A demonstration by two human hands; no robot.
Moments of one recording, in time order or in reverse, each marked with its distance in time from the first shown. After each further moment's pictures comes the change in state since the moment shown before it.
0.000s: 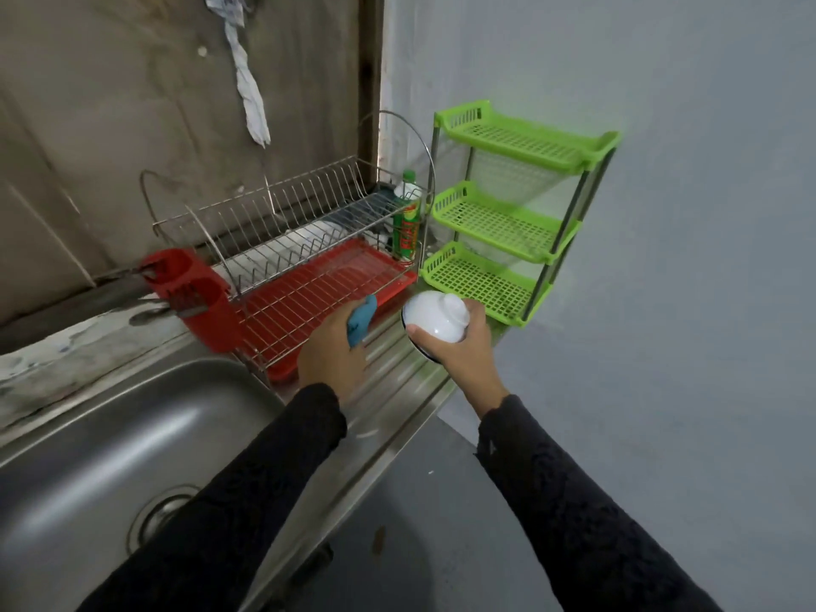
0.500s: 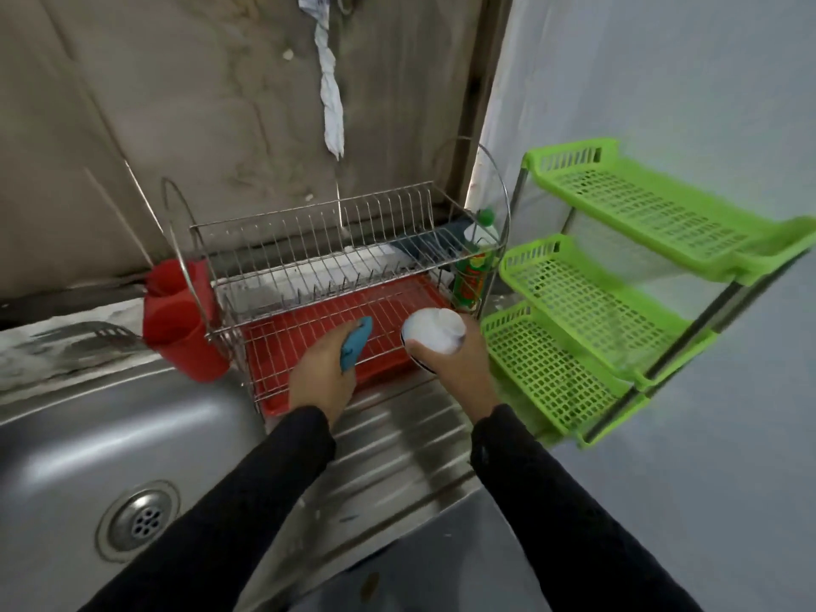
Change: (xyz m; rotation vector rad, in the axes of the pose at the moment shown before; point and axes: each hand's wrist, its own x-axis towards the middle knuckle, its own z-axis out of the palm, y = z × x) left_hand 0.079 -0.041 0.048 0.244 0.237 -0.162; right_hand 0.169 0.044 0.063 -0.001 -0.371 -0.011
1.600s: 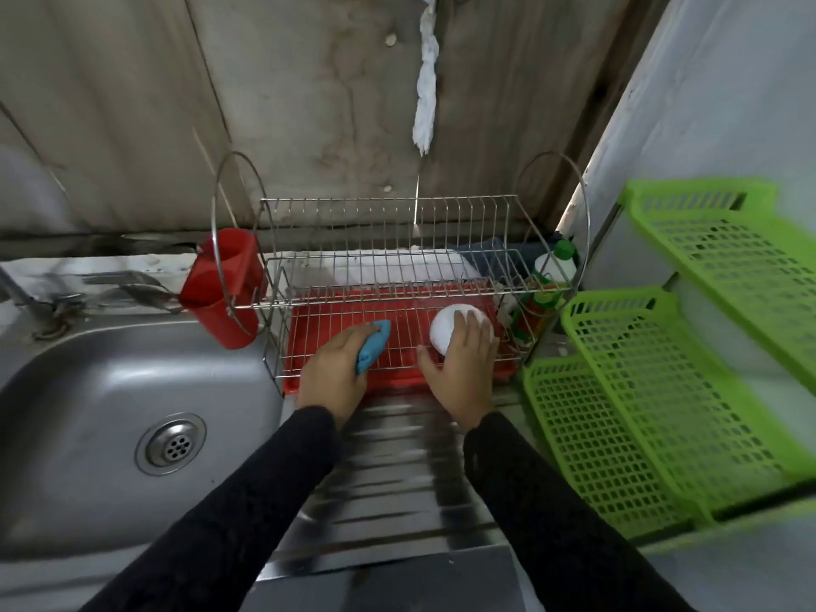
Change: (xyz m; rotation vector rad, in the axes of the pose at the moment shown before) left_hand 0.006 0.001 0.018 0.231 0.152 -0.036; right_hand 0.060 0.009 0.038 -0.709 -0.280 -0.401
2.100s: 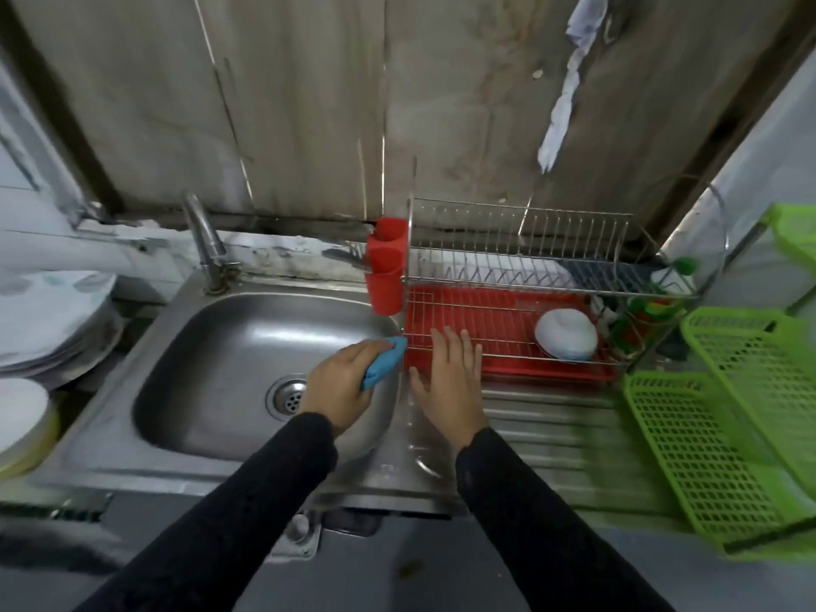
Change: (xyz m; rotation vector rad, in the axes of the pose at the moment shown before) left_hand -0.112 -0.089 -0.125 0.089 0.071 0.034; right_hand -0.101 -0.153 0.050 -0.023 -0.146 -0.309
